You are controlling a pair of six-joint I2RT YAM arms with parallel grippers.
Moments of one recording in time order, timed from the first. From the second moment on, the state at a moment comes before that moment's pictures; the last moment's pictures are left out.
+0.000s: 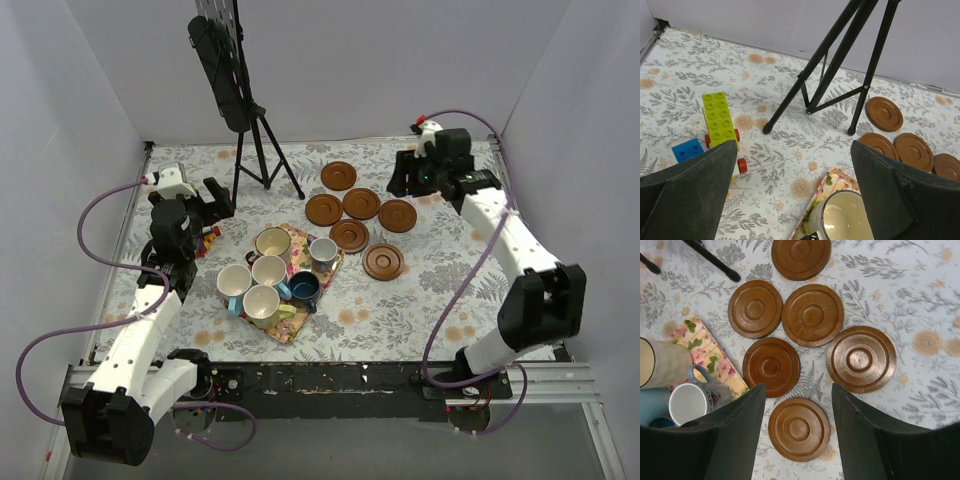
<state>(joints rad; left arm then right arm) -0.14 0.93 0.74 0.08 -0.16 -0.29 0.23 1.47 1.31 -0.44 -0.28 0.13</state>
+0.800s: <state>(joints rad) -0.21 0.96 0.73 0.10 -0.14 -0.29 0.34 2.29 2.00 -0.37 -0.23 -0.03</state>
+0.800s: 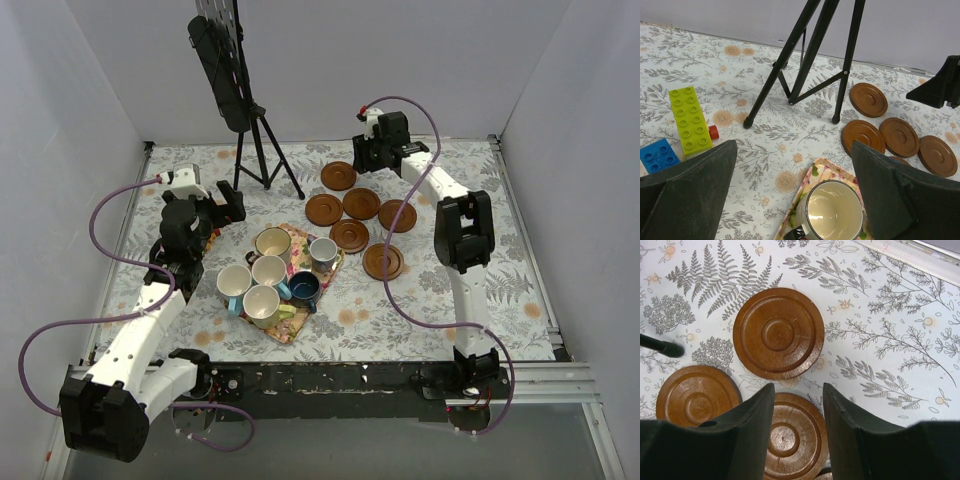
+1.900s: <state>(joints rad) -0.26 0.96 0.73 0.13 -0.06 -0.27 0.39 2.49 2.09 -0.25 0.01 0.13</state>
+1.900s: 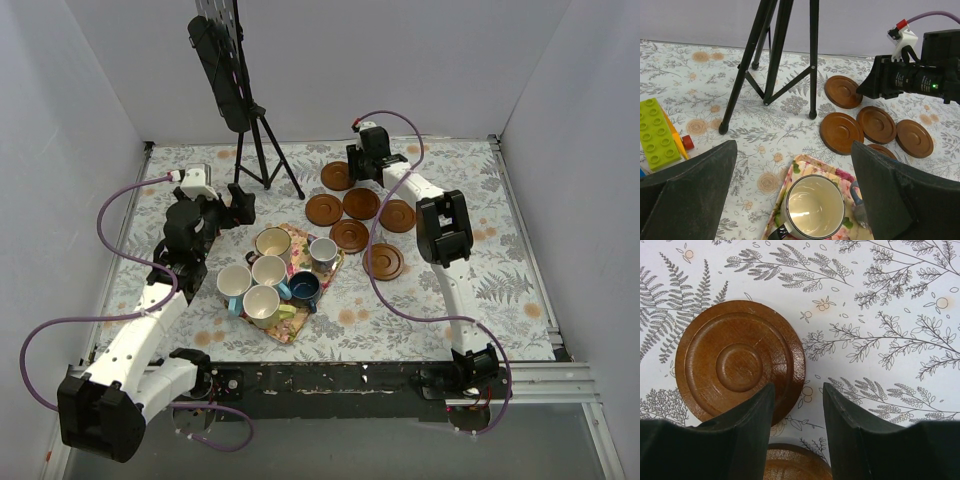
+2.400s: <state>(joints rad) -0.27 0.96 0.73 0.13 -0.04 -0.26 0.40 2.53 2.14 -0.30 0.04 0.10</state>
